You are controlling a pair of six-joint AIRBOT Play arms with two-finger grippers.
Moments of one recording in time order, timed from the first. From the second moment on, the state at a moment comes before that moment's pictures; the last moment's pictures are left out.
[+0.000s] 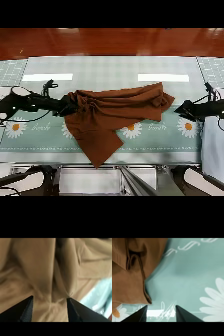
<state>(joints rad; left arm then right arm) 0.08 -1.37 0.79 0.68 -1.07 -1.28 -0.45 -1.18 0.76 -1.01 1.17 1.31</state>
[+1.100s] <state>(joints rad) -0.03 -1.49 0.96 0.64 -0.95 -1.26 -0.45 -1.30 0.62 -0.75 1.18 1.16</state>
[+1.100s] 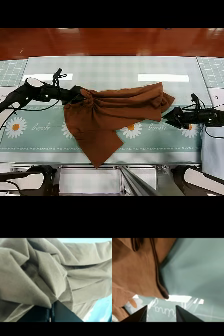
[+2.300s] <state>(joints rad) 0.14 -1.23 1.58 0.51 -1.16 -1.26 -0.28 -1.24 1.82 -0.83 1.30 1.35</state>
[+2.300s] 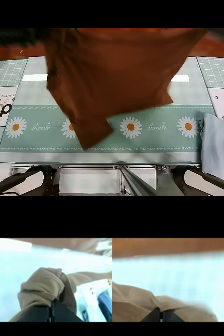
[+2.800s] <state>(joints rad) 0.24 -0.84 1.89 0.59 -1.35 -1.30 -0.28 -0.87 2.12 -1.06 1.30 1.42</state>
